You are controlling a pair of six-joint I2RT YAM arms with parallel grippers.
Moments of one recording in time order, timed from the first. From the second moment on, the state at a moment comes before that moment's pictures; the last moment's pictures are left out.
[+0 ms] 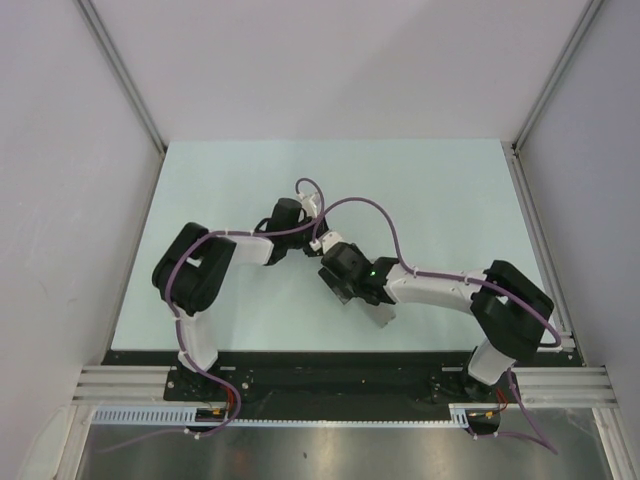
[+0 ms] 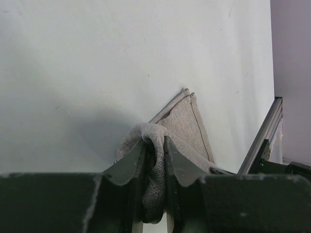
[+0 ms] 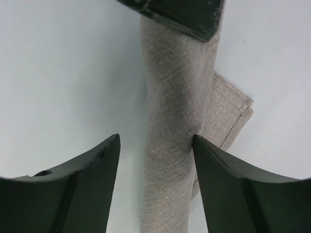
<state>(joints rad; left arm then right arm) -0.50 1.90 0.95 0.34 0.55 -0.64 0.99 1.63 1.00 -0.32 0.36 0.14</state>
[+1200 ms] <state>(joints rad) -0.41 1.70 0.76 0.40 0.46 -0.64 0.54 1.80 1.00 -0.18 -0.52 0.15</state>
